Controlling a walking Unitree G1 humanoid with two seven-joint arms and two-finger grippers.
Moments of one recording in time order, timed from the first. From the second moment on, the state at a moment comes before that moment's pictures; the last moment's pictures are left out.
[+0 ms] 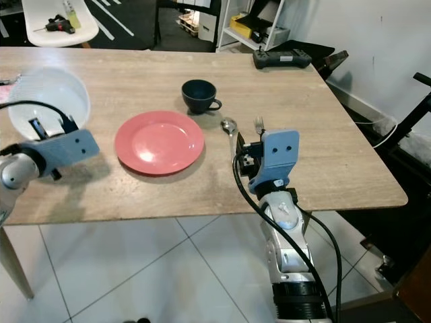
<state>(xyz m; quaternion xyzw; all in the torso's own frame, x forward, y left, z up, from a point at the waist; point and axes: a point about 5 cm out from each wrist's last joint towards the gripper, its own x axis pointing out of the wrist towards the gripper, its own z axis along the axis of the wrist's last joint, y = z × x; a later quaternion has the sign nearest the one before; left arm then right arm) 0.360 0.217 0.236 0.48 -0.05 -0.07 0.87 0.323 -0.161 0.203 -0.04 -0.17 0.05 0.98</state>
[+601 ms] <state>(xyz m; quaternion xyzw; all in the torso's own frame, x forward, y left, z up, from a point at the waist) 0.309 0.137 0.269 0.14 -0.18 -0.14 0.96 0.324 -0.159 0.203 -0.02 -0.17 0.04 0.98</state>
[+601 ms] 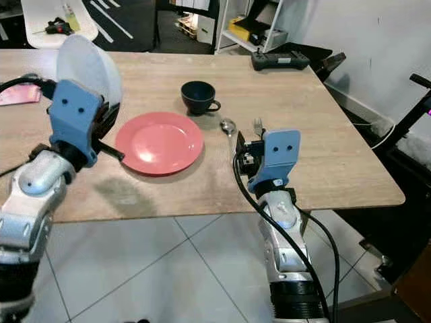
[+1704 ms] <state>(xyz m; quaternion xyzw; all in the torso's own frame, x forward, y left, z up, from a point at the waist) 0.290 0.129 0.223 0.12 -0.09 -0.12 0.98 0.325 -0.167 0.197 0.00 -0.16 0.02 0.99</state>
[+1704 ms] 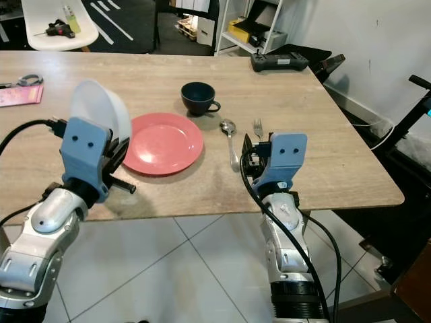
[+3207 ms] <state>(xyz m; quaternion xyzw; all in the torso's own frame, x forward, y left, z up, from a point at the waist) 0.296 0.113 0.221 0.10 -0.09 -0.14 0.98 0.326 -0.171 0.195 0.00 -0.16 0.01 0.99</state>
